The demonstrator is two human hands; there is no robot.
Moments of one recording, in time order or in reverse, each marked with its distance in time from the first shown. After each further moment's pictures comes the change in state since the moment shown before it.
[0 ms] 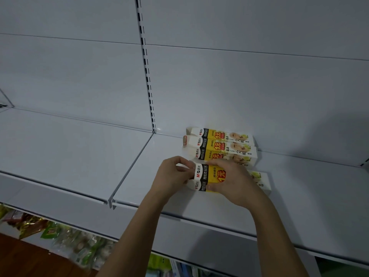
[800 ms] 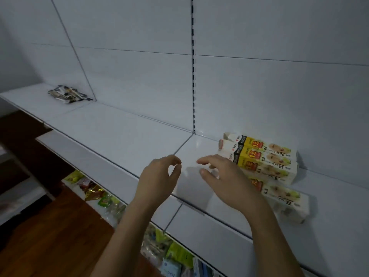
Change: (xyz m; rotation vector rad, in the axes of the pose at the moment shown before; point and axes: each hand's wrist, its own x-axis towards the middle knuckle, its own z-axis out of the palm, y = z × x) left_hand -0.072 -0.007 -0.065 0.731 0.462 0.181; right_hand -0.007 -0.069 0.014 0.074 -0.163 -0.380
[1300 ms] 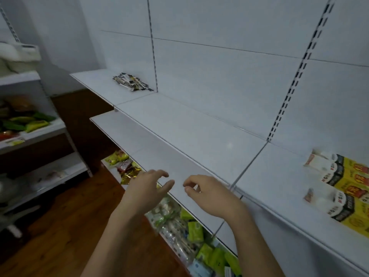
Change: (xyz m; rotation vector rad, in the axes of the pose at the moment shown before) left_hand -0.058 -0.230 -0.111 0.179 -0.124 -0.235; right_hand 0.057 -0.147 0.200 -0.124 -0.404 -0.067
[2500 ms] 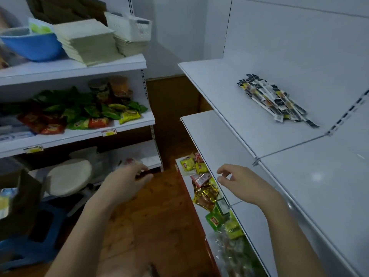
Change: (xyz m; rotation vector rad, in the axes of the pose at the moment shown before) left_hand 0.242 -0.532 -0.184 0.031 -0.038 -0.551; right_hand 0.567 -0.233 0.145 -0.102 -0.307 -0.149
